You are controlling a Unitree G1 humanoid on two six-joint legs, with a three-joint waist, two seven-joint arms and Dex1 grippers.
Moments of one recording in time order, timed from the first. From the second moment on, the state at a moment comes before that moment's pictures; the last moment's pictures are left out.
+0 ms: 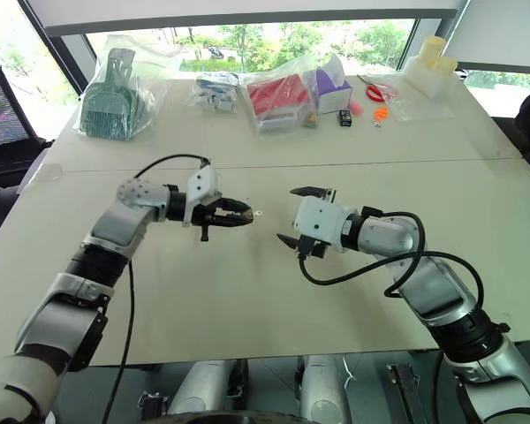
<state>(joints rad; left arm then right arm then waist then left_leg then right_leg) -0.78 0.47 -0.24 0.39 -0.17 0.17 -1.25 -0.39 -0.74 0.29 -0.34 0.00 0.22 0.70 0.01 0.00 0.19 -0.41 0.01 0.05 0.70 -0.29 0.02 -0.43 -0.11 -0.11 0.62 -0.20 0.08</state>
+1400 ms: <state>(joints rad) -0.82 0.48 -0.27 0.36 -0.07 -0.07 -1.31 -0.56 -0.53 0.33 -0.14 -0.15 0.19 0.88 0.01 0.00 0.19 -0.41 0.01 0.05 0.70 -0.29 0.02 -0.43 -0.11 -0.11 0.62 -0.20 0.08</state>
